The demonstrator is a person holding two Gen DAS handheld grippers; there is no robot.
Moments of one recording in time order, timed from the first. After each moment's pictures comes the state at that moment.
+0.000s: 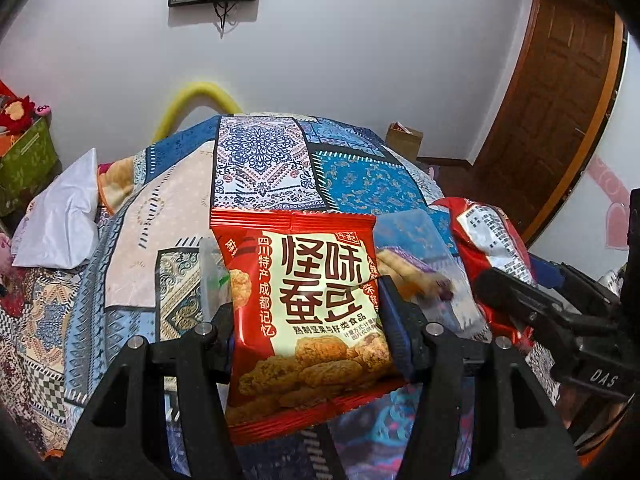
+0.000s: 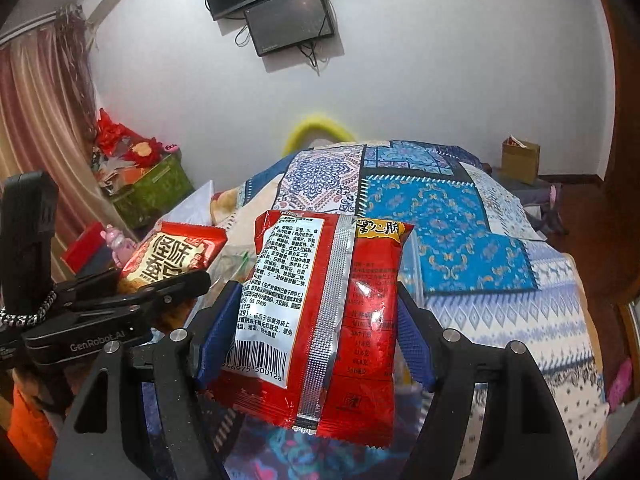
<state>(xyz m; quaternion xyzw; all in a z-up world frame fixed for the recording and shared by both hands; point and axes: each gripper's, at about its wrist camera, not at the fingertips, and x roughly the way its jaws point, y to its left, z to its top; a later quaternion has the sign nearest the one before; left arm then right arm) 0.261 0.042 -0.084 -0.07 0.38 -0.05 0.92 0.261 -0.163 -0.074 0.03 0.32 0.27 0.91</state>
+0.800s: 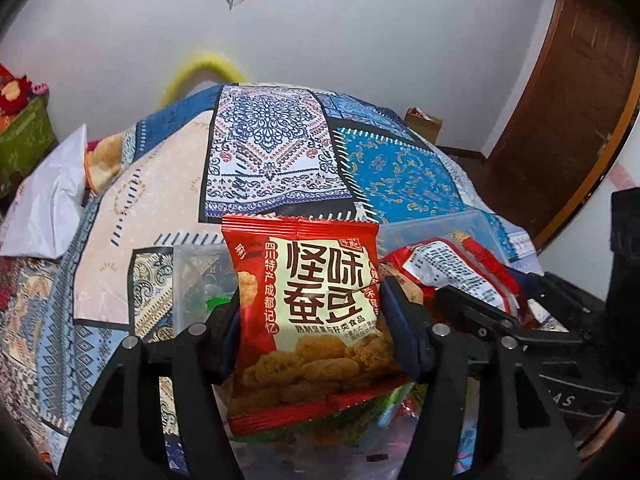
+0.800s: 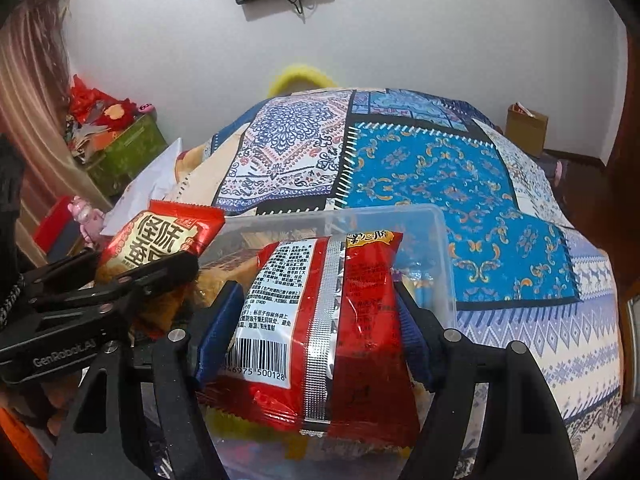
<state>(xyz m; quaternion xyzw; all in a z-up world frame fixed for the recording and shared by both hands) 0.323 0.054 -0.136 -0.09 0.41 -0.04 0.91 0.328 -0.137 -0.129 0.00 0.40 0.26 0.88</state>
